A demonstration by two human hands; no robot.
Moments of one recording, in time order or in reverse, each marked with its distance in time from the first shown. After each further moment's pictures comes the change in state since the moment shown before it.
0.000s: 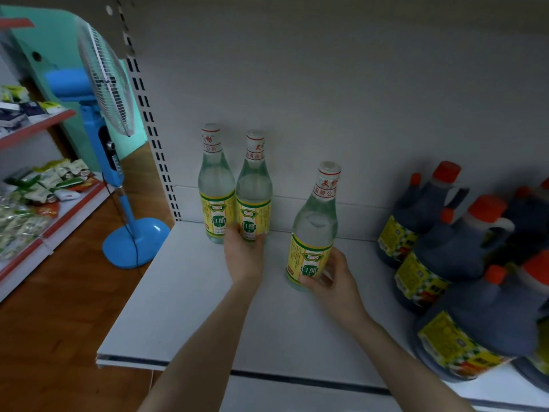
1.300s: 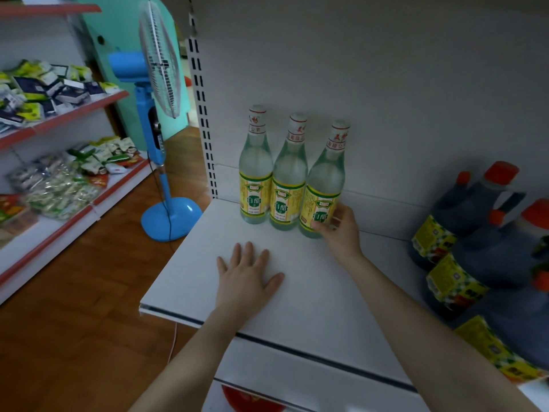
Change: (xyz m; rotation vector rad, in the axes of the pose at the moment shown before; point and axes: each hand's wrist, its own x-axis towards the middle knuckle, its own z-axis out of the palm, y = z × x) left_hand -0.048 -0.038 -0.084 1.068 -0.507 0.264; right_hand 0.076 -0.021 0.037 -0.117 0.080 0.010
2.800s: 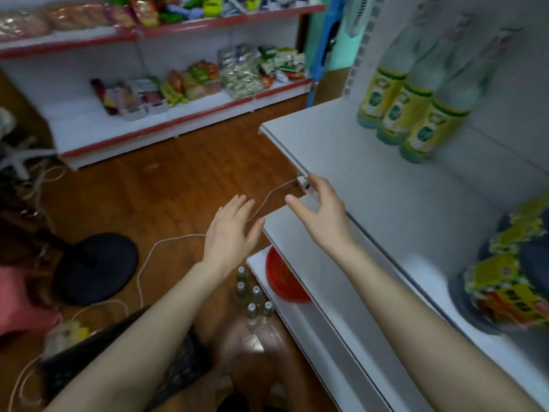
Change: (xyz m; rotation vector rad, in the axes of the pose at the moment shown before) left_hand -0.259 0.061 0.053 -0.287 0.511 -0.656; right_hand -0.230 -0.026 -0.033 -0.118 -0.879 -0.363
